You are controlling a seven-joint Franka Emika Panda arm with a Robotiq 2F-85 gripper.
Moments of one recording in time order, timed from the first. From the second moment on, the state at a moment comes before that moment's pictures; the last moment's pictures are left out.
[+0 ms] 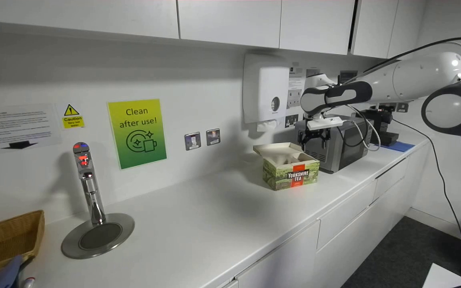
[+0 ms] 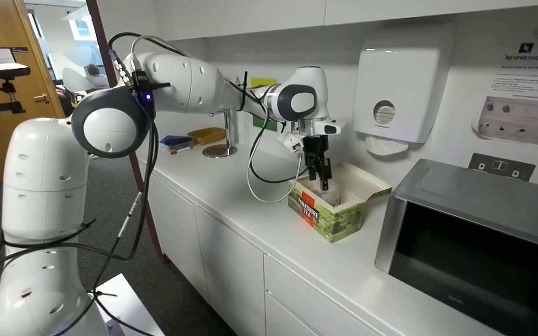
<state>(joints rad) -0.16 0.35 -0.14 -1.47 -0.11 1.87 0.35</state>
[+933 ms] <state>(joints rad) -0.16 0.35 -0.14 -1.47 -0.11 1.87 0.35</state>
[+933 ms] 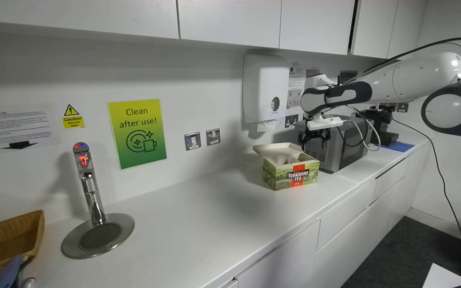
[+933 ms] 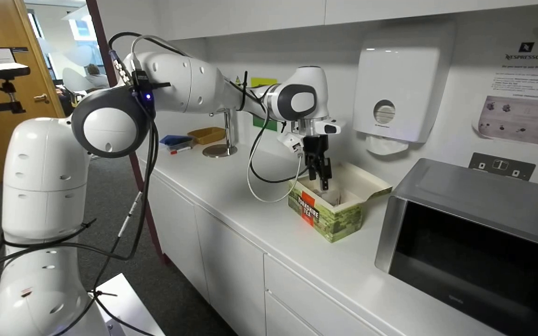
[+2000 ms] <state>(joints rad) -0.18 0.49 -0.19 -1.34 -0.11 1.87 0.17</state>
